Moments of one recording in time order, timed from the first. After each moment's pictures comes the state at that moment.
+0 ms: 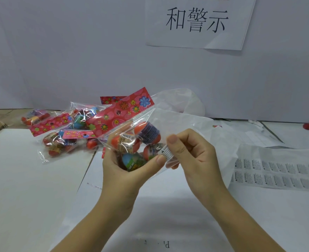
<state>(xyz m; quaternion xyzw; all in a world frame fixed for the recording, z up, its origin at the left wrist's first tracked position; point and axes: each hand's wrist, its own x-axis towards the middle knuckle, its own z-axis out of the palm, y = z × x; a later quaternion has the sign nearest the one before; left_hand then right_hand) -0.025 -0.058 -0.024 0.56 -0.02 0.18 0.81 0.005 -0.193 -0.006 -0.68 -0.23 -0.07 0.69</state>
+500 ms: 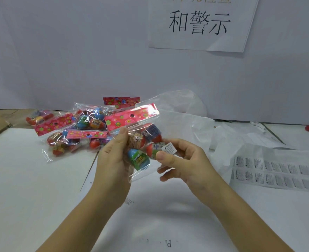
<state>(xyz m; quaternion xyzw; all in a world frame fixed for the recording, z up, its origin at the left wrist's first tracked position) -0.014 -0.045 -0.008 0.49 0.12 0.12 0.86 0.017 -0.193 -0.012 -0.65 -0.13 0.15 0.73</state>
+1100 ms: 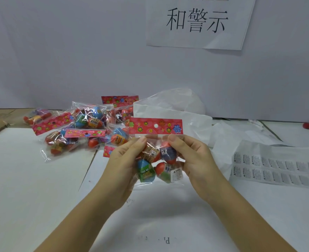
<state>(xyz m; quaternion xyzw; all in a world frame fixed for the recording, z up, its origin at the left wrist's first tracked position) -0.017 -0.047 -0.014 0.57 0.05 0.00 0.82 0.022 -0.196 -0.014 -0.64 -0.10 0.10 0.76</state>
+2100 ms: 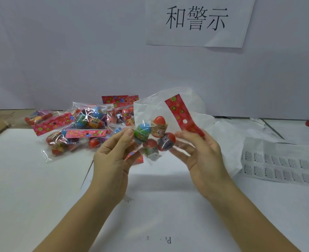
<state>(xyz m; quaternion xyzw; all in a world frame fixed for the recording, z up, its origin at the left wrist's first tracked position) -0.006 -0.039 -0.020 0.47 0.09 0.15 0.87 0.030 -0.199 -0.019 -0.50 -0.03 0.03 0.87</state>
